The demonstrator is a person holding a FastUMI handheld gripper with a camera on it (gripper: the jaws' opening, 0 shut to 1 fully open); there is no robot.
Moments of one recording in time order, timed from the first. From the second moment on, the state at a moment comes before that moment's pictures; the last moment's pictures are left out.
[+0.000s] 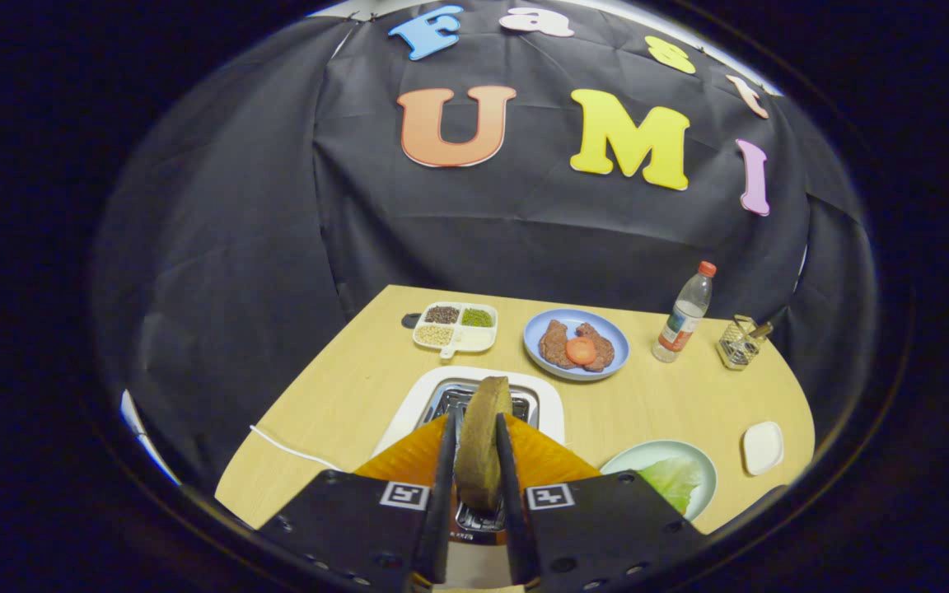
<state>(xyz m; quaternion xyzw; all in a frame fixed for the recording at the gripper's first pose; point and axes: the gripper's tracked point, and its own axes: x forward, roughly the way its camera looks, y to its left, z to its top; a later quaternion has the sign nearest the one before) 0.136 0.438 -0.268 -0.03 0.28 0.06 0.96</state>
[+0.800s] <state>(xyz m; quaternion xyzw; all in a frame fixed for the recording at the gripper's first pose) 0.109 0.403 -0.136 0.04 0.20 0.11 0.97</state>
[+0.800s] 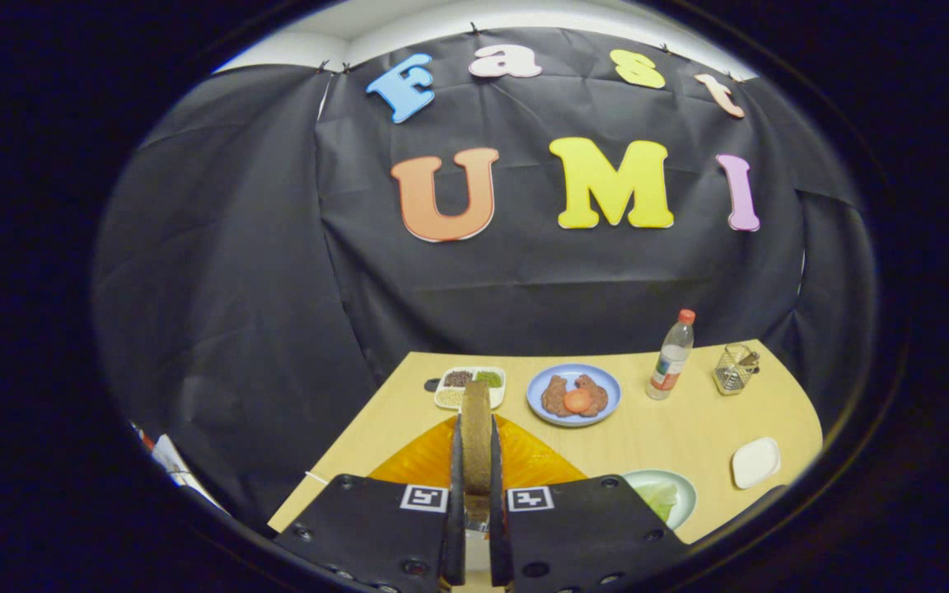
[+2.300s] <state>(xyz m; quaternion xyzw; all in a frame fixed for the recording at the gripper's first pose) 0.114 0.199 -0.337 0.14 0.31 0.07 0.94</state>
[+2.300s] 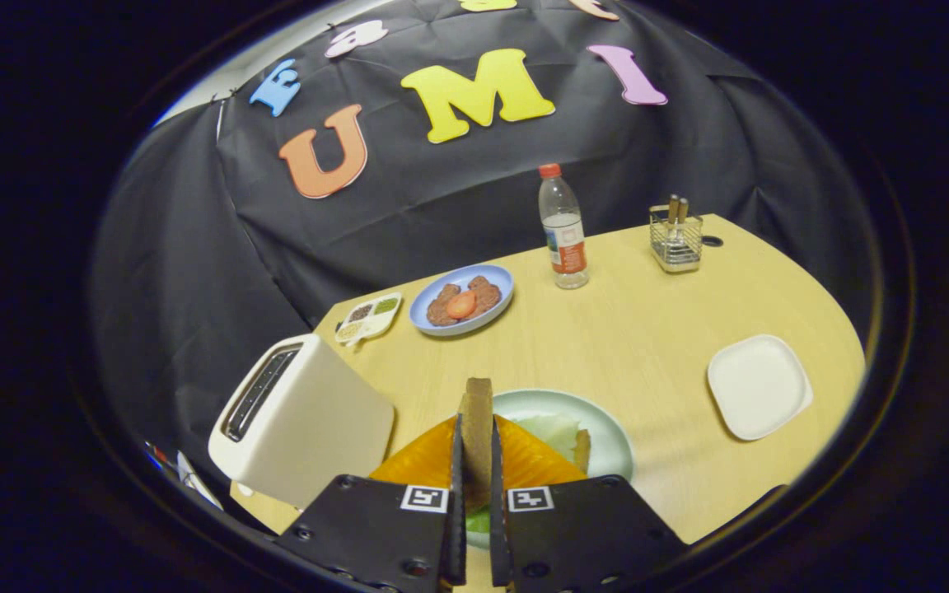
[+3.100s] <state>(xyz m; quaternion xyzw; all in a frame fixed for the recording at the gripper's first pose) 0.112 0.141 -0.395 -0.02 0.32 0.07 0.94</state>
